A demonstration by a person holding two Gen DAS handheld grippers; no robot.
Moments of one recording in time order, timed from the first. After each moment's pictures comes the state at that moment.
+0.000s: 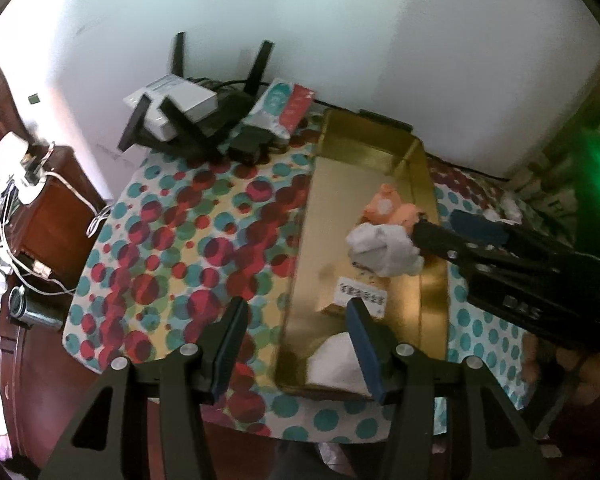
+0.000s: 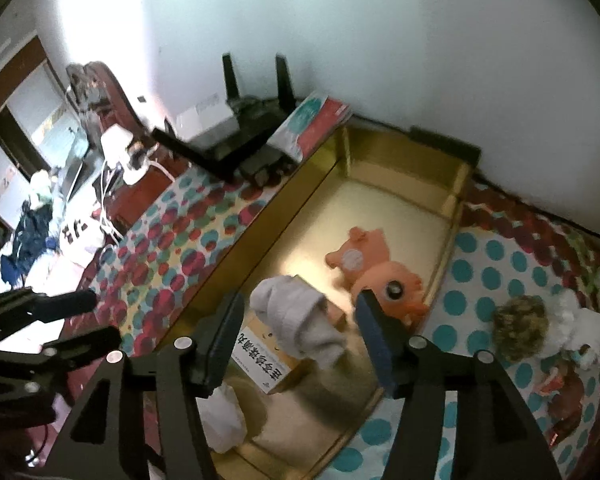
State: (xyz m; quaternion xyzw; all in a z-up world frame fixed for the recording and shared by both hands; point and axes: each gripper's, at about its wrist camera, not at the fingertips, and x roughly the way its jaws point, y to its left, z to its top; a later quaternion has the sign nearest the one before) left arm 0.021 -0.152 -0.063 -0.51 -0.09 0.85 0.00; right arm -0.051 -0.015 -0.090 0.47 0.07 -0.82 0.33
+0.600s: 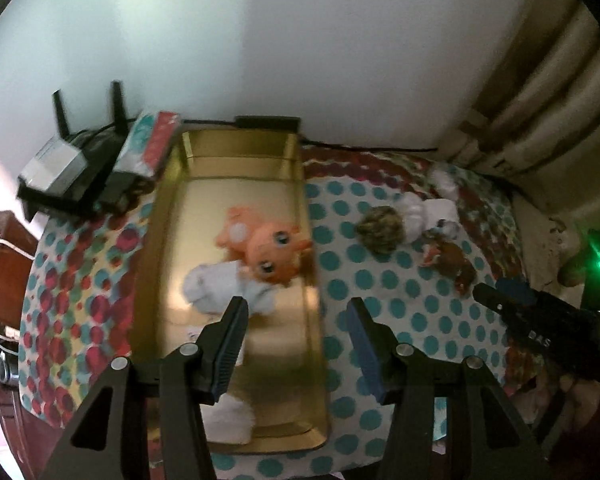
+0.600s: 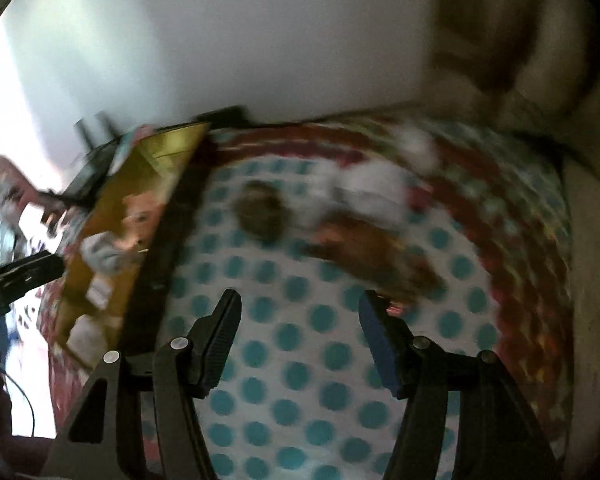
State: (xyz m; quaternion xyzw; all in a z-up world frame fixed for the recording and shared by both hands) left arm -0.021 -0.030 -0.057 -0.51 -0.03 0.85 0.11; right arm -0.033 0.208 -0.102 0.50 -0.04 -0.86 0.12
